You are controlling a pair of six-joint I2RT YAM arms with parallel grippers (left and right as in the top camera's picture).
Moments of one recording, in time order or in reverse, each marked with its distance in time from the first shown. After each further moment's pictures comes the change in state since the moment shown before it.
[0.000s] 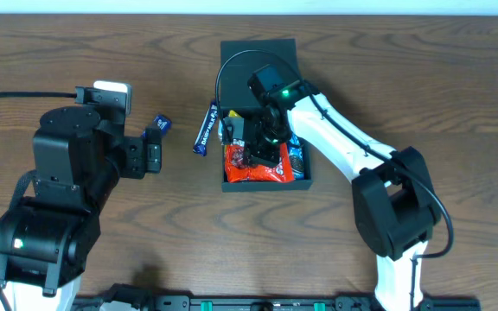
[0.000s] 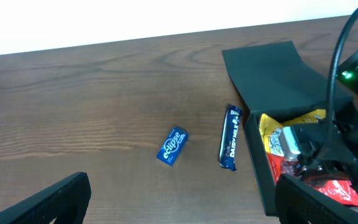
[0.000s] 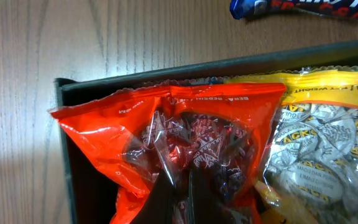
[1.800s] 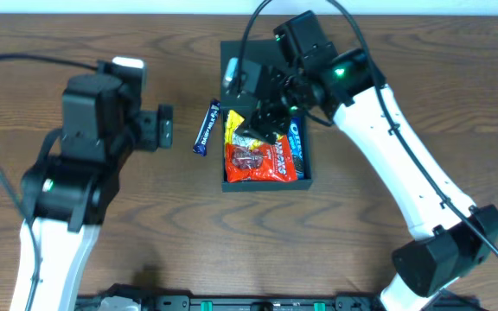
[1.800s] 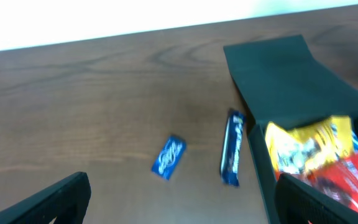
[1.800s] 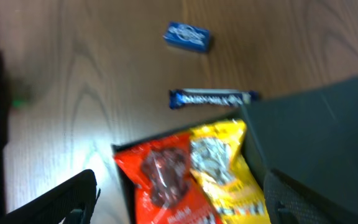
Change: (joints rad) left arm 0.000 0.191 0.000 0.134 0.002 0.009; right arm -0.059 -0.257 0.249 -0.105 -0.039 0.224
